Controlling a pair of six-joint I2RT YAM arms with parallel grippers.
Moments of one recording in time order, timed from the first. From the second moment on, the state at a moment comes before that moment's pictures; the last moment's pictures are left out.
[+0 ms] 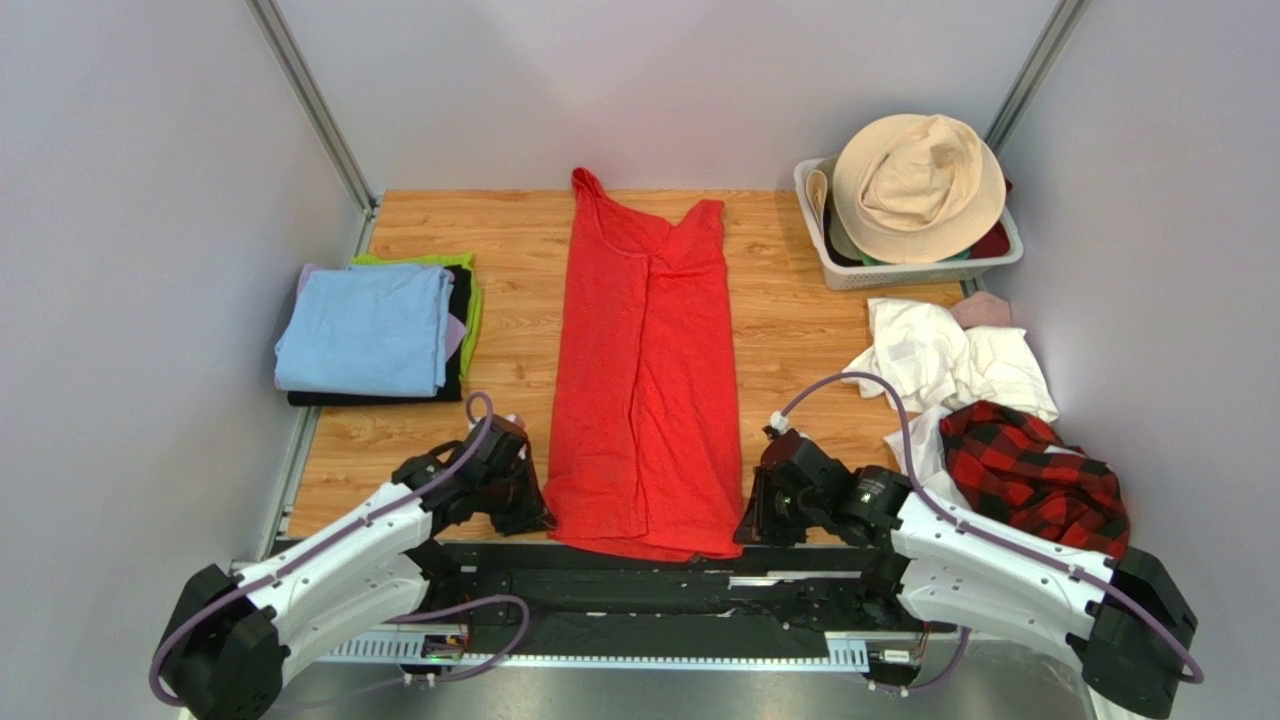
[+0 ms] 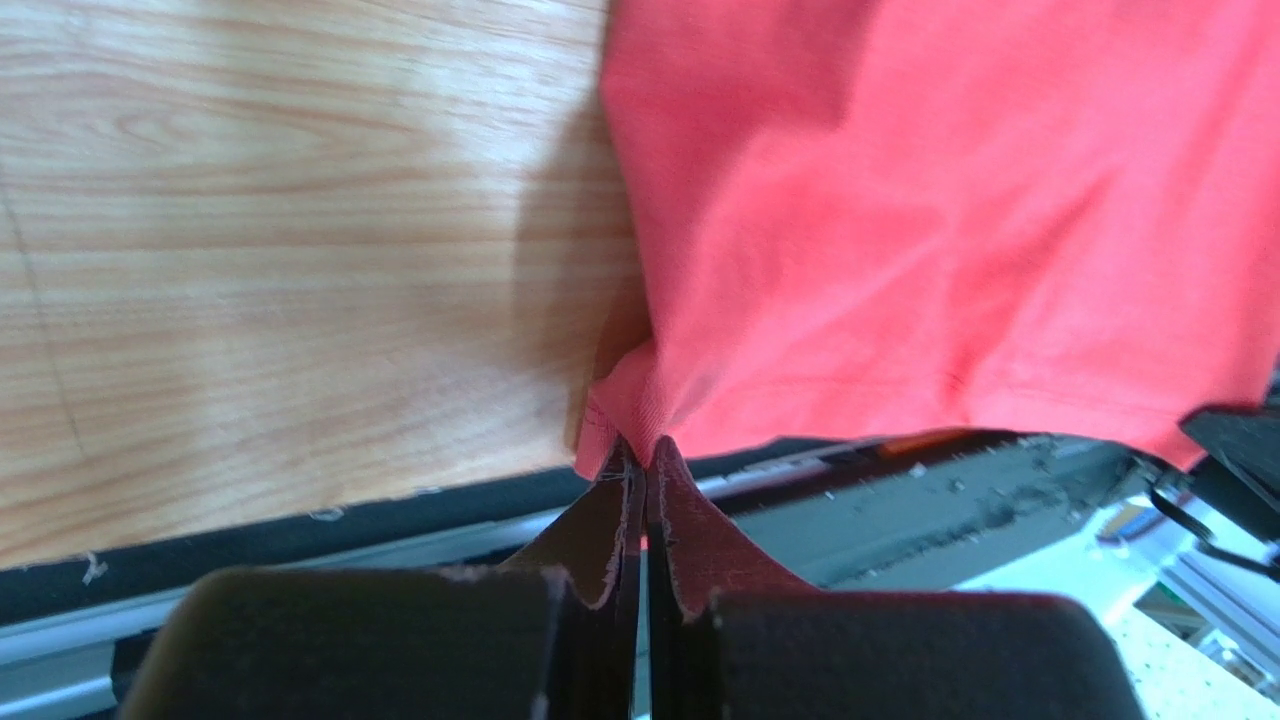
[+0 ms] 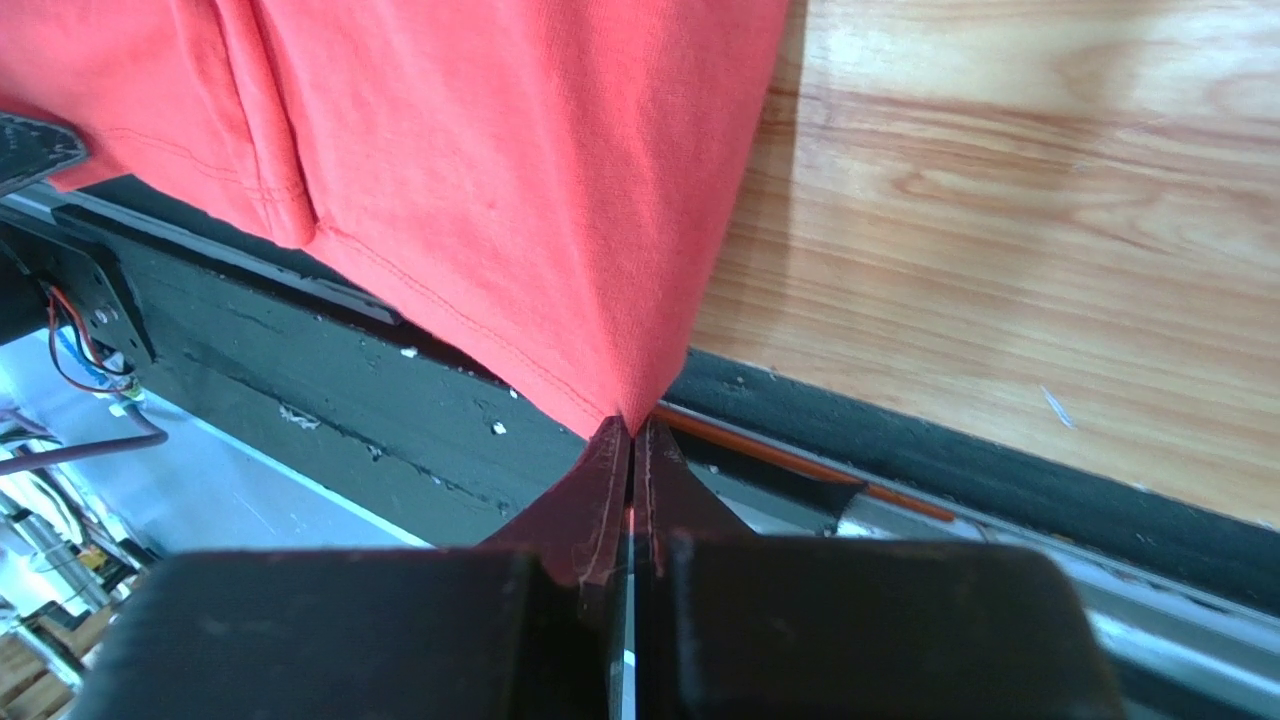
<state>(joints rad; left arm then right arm) -0.65 0.85 0.36 -0.61 0.16 -0.95 0.94 0.85 0.41 -0.56 -0.10 1.02</state>
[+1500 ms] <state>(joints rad) -0.35 1.17 0.85 -0.58 0.42 -0.78 0.47 1.27 0.97 -0.68 -0.22 0.65</state>
